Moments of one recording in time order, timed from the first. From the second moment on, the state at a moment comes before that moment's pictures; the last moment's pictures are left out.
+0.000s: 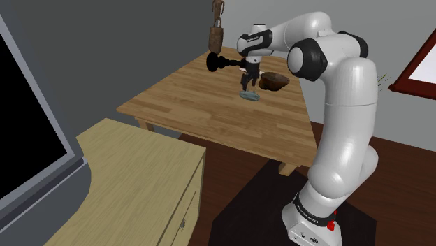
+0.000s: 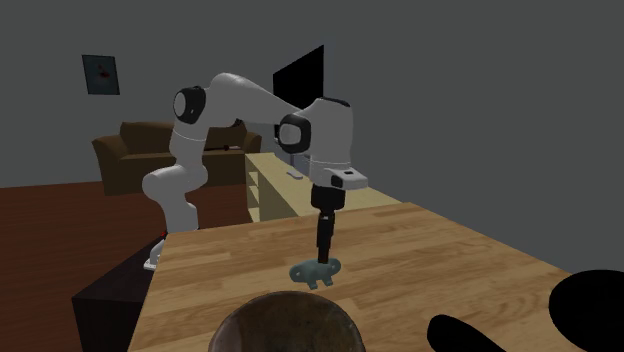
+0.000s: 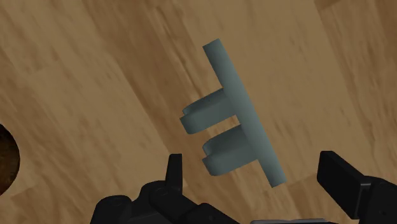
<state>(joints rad) -0.27 0.44 -0.35 -1.52 0.08 1.93 -0.59</state>
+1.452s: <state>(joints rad) -0.27 0.46 -0.35 -1.54 0.08 1.97 -0.60</state>
